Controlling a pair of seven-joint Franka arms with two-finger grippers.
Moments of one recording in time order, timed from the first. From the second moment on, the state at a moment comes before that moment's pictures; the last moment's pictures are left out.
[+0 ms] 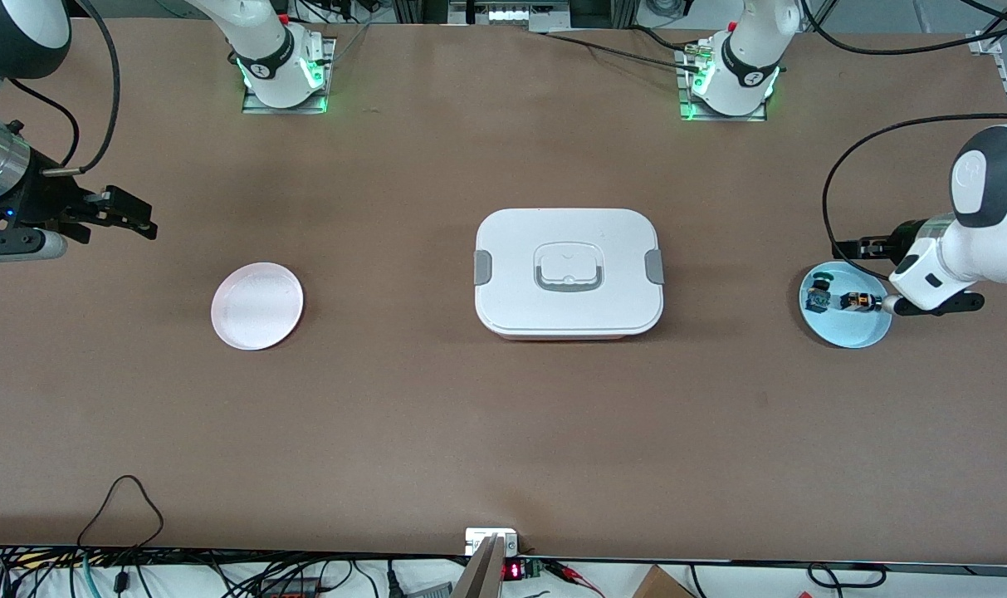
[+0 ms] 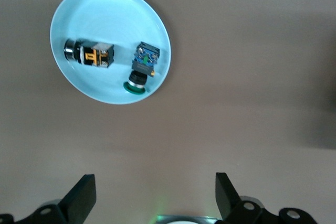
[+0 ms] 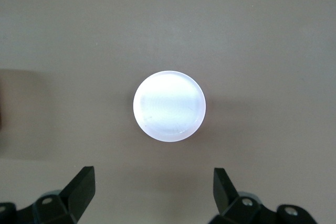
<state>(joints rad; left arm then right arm) 0.18 0.26 -0.03 -1.82 0.05 1.68 0.05 0.20 0.06 -0.18 -1.66 0.05 1.70 -0.05</state>
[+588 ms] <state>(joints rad) 0.29 0.38 -0.03 -1.84 0.10 1.87 0.11 0.20 0.06 -0.18 -1.66 0.05 1.70 -0.05</state>
